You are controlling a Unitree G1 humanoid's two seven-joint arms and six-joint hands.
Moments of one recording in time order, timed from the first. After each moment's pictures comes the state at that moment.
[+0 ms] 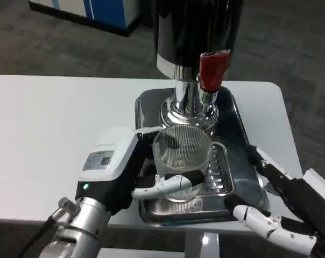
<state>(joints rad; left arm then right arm) -0.36 0.34 -0.23 0.16 0.75 -0.20 0.21 0.15 -0.33 0.00 -0.92 -0.34 0.57 0.45</state>
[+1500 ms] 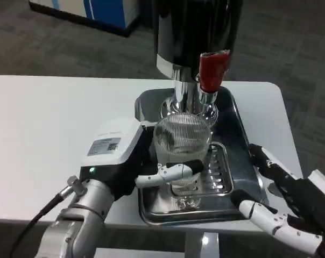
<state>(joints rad) -0.44 0.36 -0.28 0.10 0.79 0.03 0.04 0.16 -0.33 -0.03 -0.91 -0.27 0.57 0.42</state>
